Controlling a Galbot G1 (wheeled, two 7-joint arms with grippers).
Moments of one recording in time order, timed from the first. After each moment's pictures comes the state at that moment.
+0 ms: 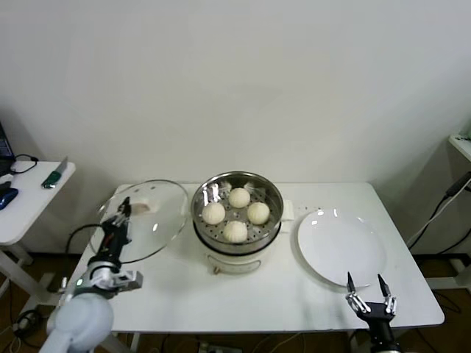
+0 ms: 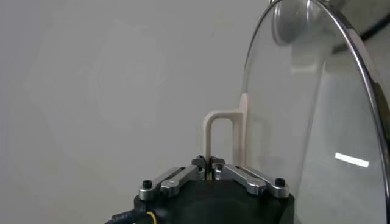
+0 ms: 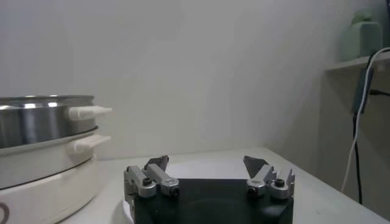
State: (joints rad) left arm 1.34 -1.04 -0.46 -2.07 0.99 0.38 0.07; right arm -1.65 1.32 0.65 1.70 0.38 0.41 -0.07
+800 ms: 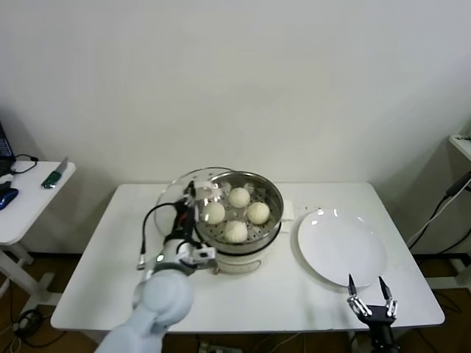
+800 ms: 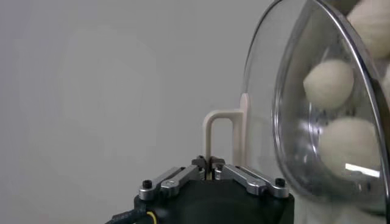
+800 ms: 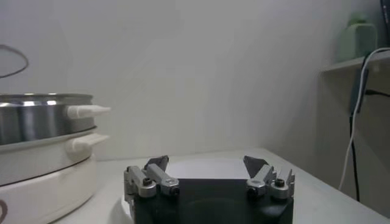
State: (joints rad) left arm 1.01 -1.23 -0.03 -2.01 1.22 0.62 0.22; right arm -1.65 1.31 0.65 1.67 0.40 0.47 -0.07
